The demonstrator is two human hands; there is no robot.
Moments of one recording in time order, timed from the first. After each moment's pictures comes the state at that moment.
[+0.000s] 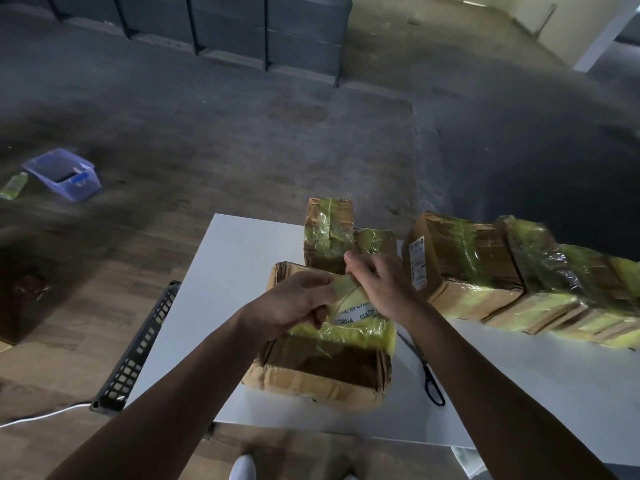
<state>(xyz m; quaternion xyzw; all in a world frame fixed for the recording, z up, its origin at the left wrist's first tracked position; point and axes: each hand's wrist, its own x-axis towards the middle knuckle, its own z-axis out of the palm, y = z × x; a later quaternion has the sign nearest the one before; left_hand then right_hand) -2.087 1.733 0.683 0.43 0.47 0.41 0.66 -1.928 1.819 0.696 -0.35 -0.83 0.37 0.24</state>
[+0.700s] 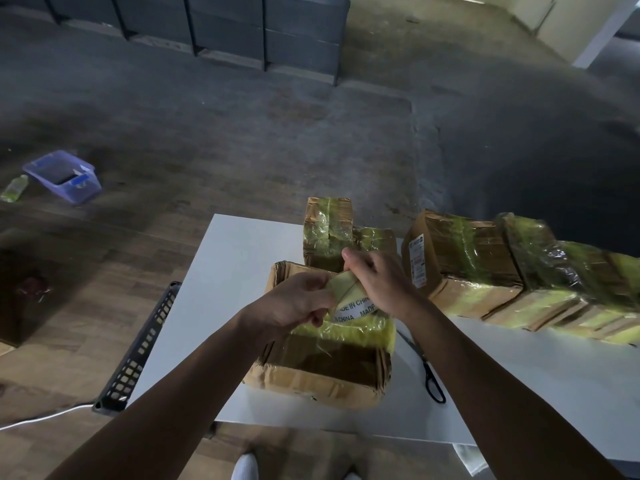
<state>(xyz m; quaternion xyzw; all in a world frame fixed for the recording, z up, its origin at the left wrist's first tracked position) -2.086 1.734 0.679 0.42 0.50 0.41 0.64 -1.931 1.823 0.698 -0.36 -0.84 0.34 0.24</state>
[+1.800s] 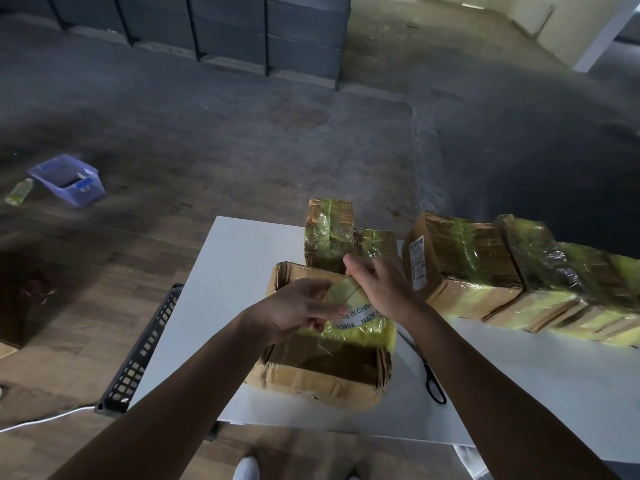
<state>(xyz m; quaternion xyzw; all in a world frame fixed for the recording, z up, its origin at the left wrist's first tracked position) -2.085 1.723 0.683 0.41 0.48 0.38 0.68 -1.927 1.820 0.687 -0.35 -0.84 0.34 0.25</state>
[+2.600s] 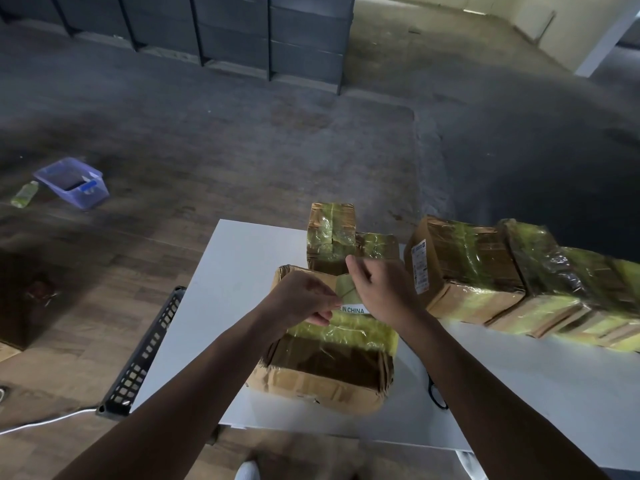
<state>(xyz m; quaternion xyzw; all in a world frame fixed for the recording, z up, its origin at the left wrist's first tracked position) -2.083 1.730 0.690 0.41 0.64 0.39 0.53 -1.932 1.810 0.696 -0.39 -0.87 0.18 0.25</state>
